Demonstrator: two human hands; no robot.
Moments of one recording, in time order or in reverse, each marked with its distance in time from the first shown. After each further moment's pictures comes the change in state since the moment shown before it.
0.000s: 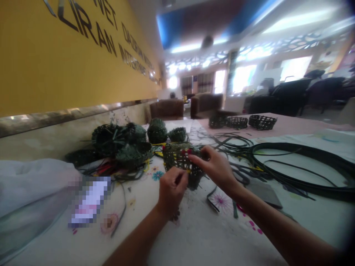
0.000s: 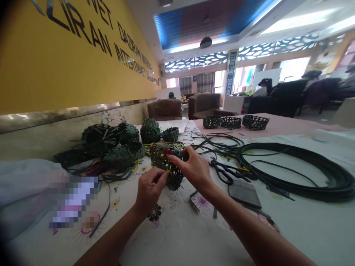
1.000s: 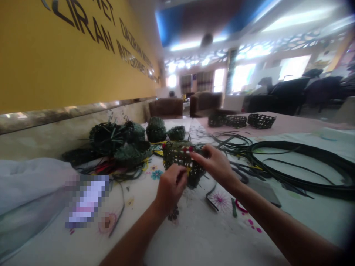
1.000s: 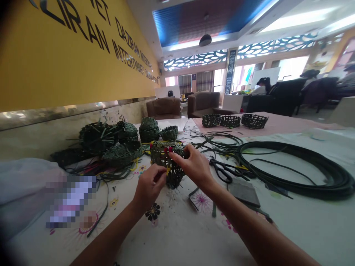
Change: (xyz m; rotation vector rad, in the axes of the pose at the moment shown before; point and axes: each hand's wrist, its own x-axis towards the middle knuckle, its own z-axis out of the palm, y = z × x) left_hand 0.004 -0.005 -0.002 -0.028 -0.101 -0.016; right_hand 0.005 0.007 0.001 0.013 -0.022 -0.006
